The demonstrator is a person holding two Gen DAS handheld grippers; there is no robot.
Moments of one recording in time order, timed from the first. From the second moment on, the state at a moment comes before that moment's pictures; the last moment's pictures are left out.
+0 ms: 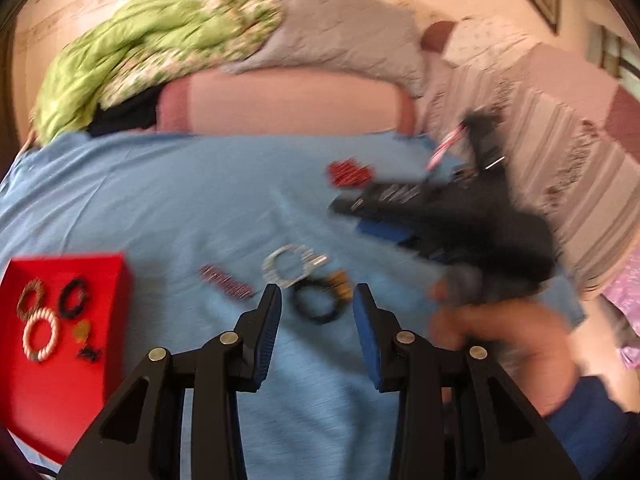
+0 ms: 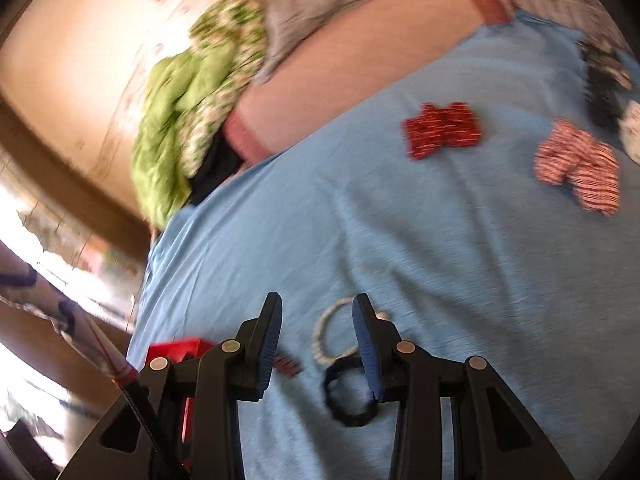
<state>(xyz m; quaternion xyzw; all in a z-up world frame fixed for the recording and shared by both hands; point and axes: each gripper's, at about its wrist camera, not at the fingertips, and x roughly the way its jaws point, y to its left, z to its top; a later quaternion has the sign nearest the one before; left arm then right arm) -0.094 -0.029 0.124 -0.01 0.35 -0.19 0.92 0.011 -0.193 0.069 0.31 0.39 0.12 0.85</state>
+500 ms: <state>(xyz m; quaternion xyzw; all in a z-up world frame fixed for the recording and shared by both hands) 0.001 0.020 0.064 -0.08 0.44 -0.13 0.89 0.013 -0.231 0.053 0.33 0.42 0.10 0.84</state>
